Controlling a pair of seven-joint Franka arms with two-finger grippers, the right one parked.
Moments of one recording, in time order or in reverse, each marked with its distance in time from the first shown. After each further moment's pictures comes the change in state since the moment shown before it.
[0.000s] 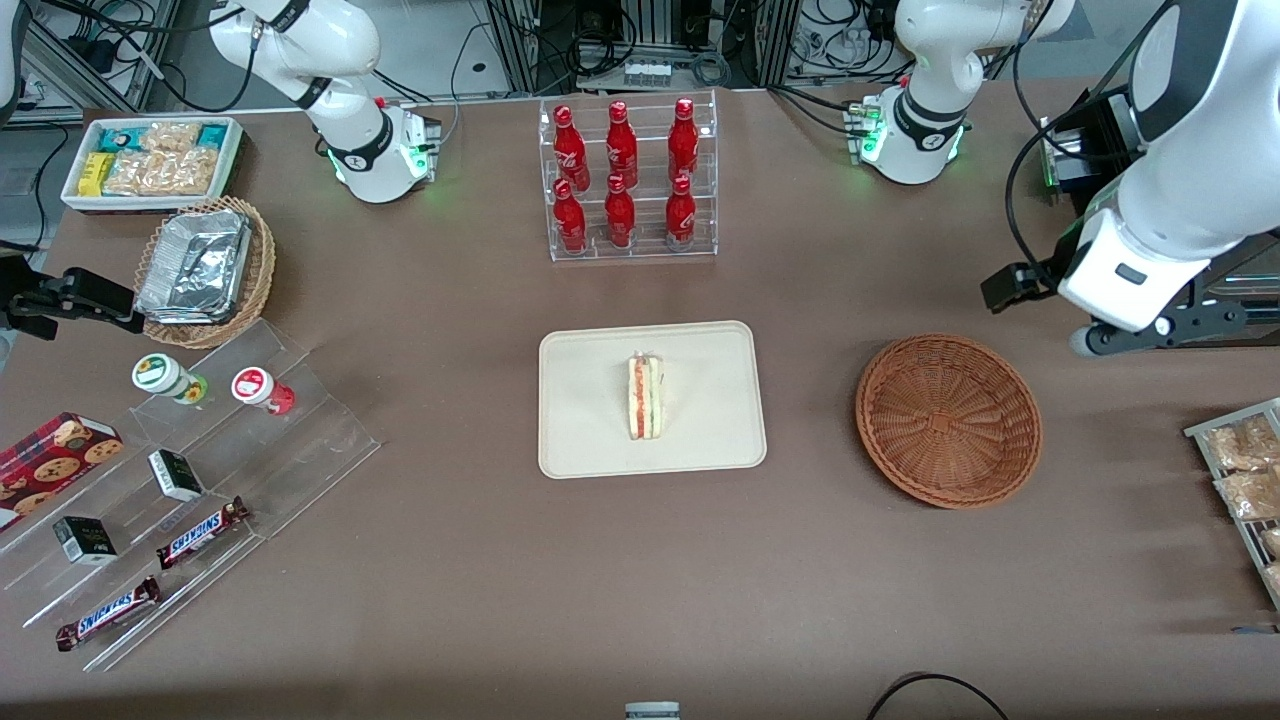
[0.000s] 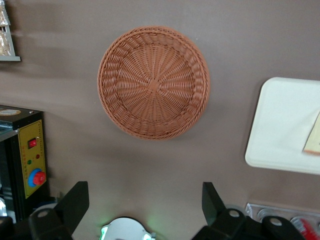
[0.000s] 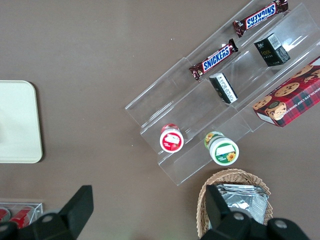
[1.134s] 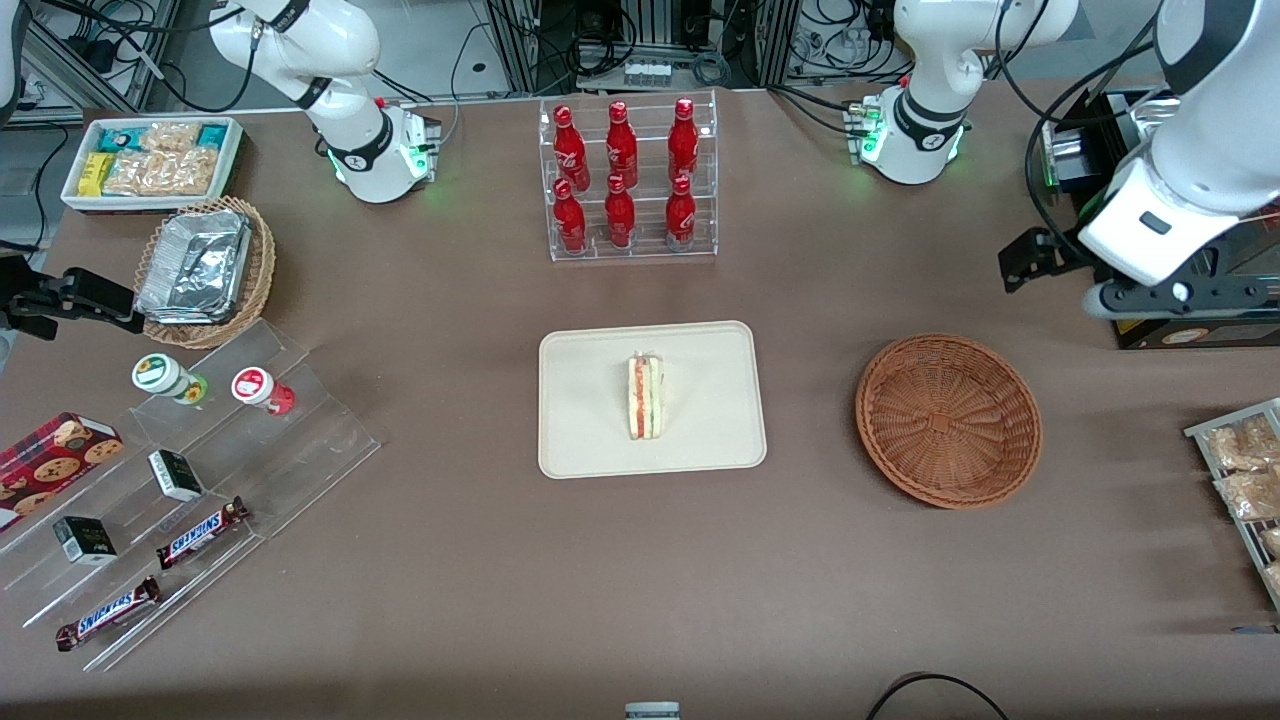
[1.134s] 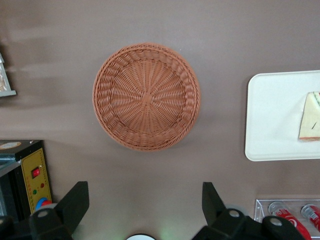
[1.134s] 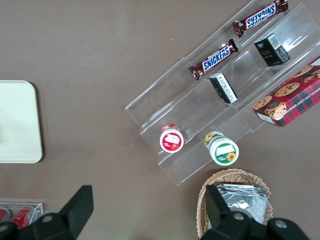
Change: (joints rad) arm -0.213 -0.033 0.249 -0.013 -0.042 0.076 0.163
